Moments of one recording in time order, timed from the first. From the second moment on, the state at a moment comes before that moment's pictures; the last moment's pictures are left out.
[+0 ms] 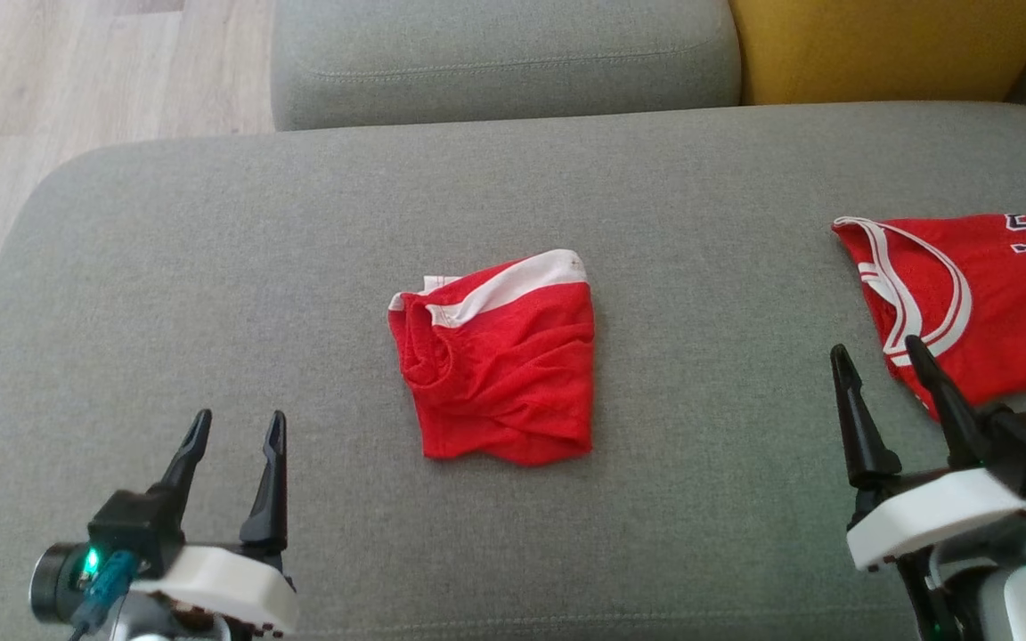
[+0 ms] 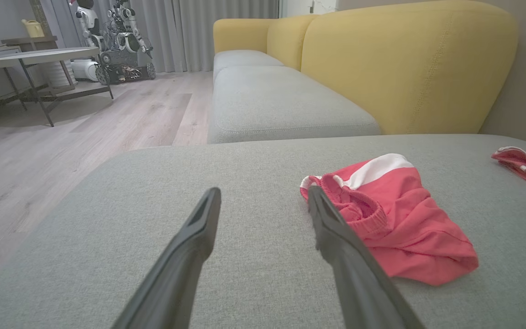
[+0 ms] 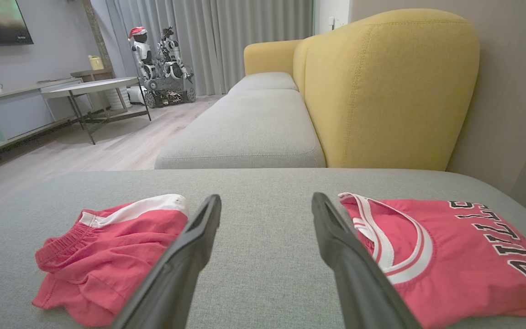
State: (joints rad) left arm 0.08 0.32 -0.34 -0.01 -0.34 0.21 -0.19; right arm 0.06 -0.09 0.00 -0.08 0.17 0.13 0.09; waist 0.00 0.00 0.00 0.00
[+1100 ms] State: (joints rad) left arm 0.08 0.34 -0.34 -0.02 -0.36 0.23 -0.19; right arm 0.07 -0.08 0.00 -0.08 0.17 0.13 0.10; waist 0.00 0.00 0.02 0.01
